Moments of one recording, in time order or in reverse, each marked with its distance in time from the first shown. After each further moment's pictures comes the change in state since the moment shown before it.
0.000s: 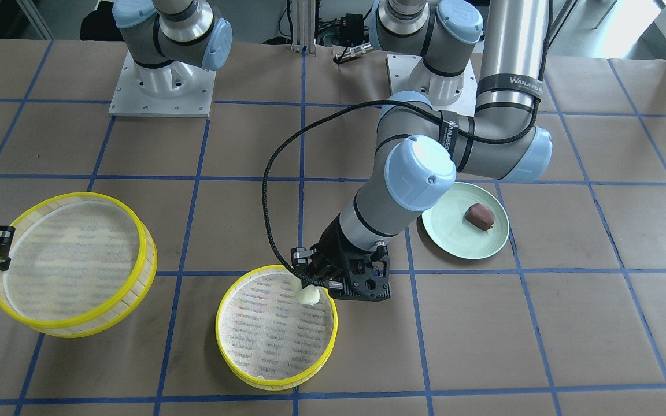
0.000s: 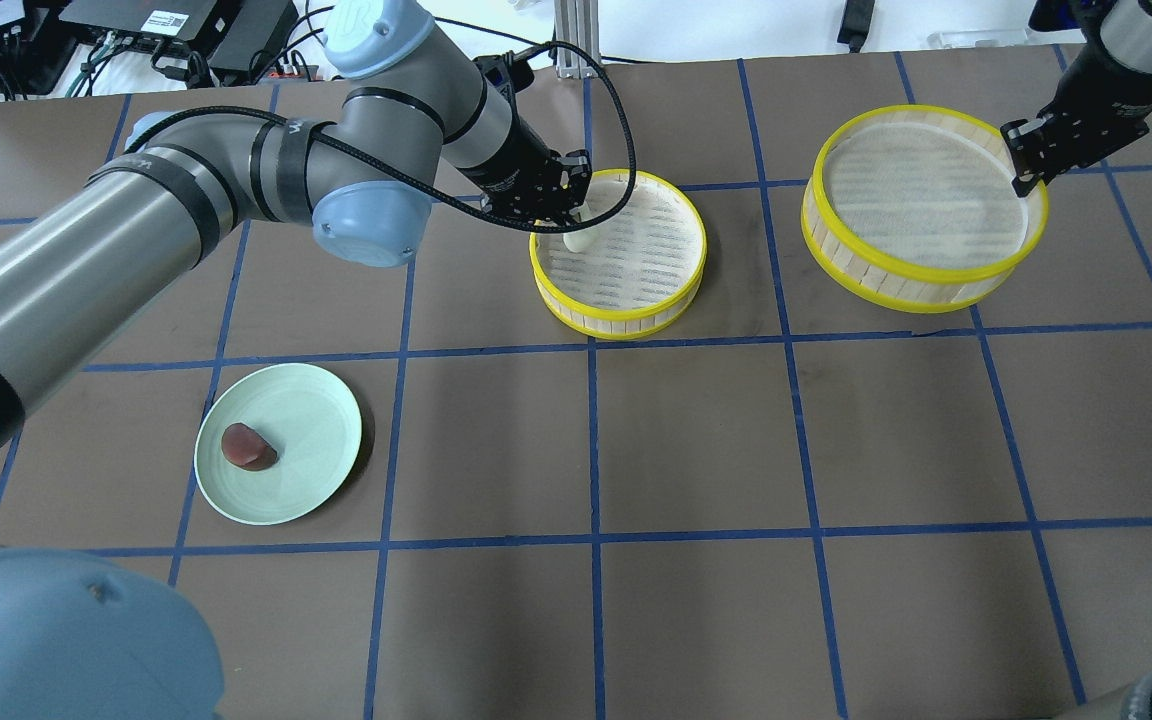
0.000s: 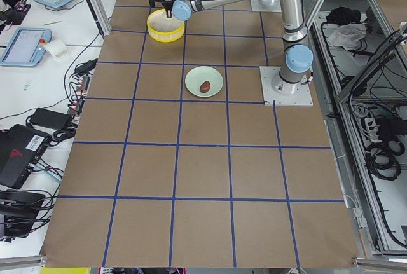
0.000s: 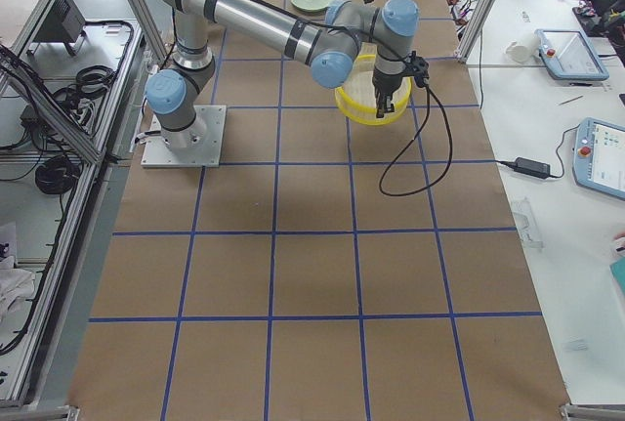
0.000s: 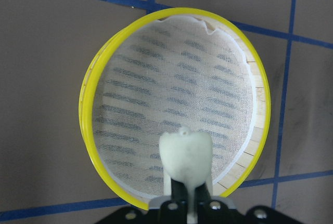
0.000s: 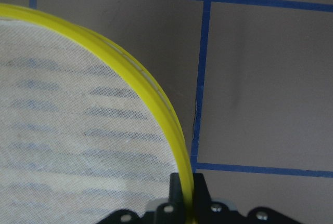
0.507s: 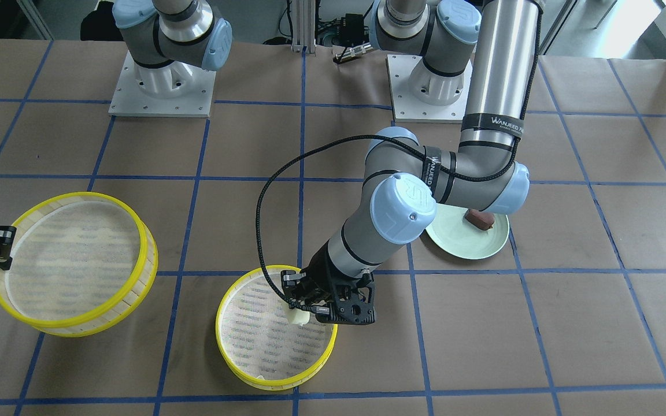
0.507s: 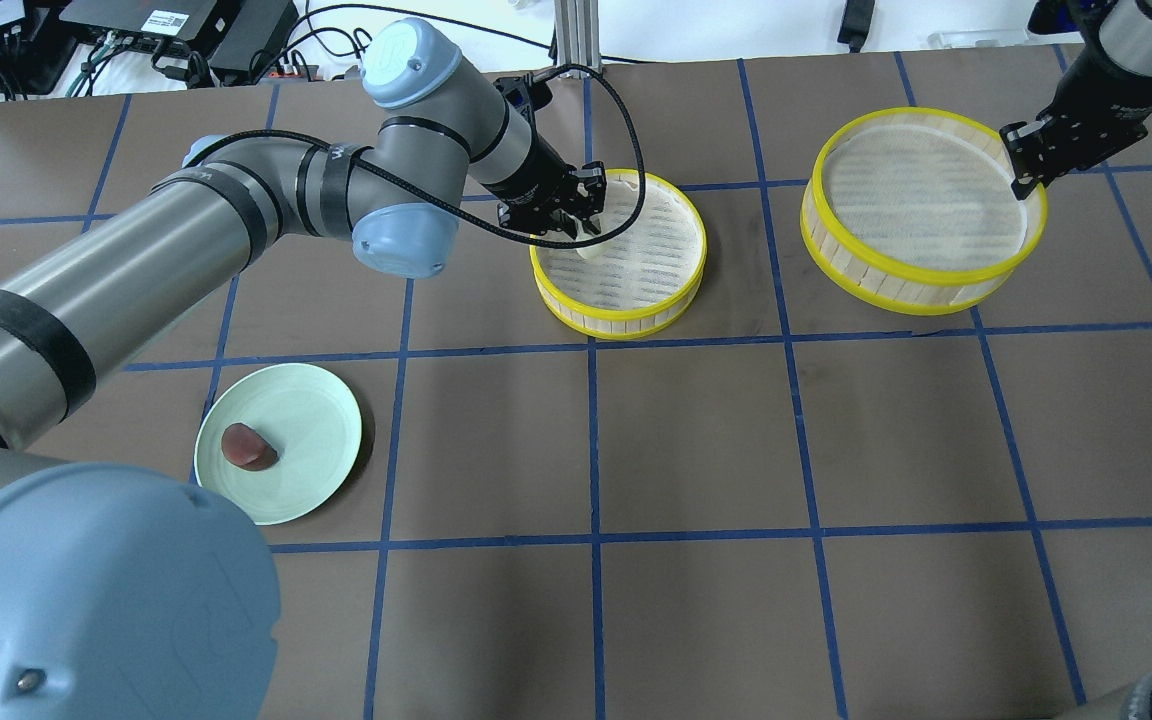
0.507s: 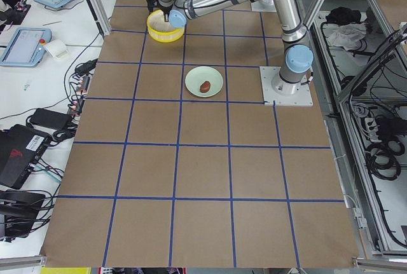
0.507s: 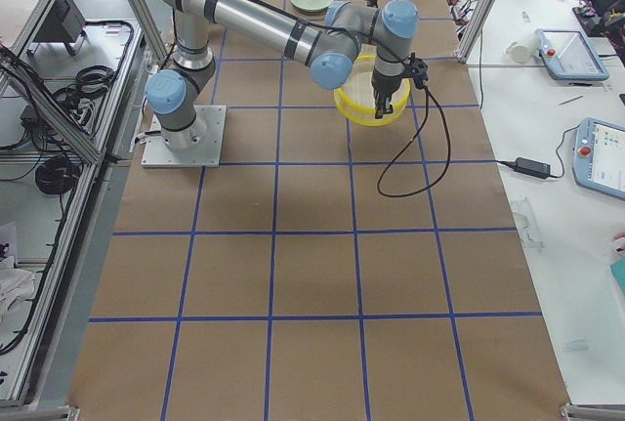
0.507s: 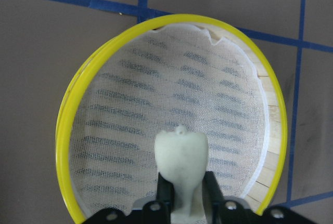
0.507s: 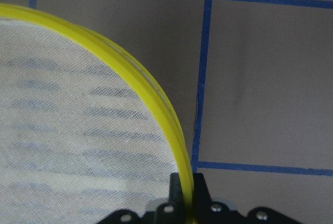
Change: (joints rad) left arm -0.011 -0.099 0.016 0.103 -0.019 -0.002; right arm -0.001 0.000 0.003 0.003 0.001 0.003
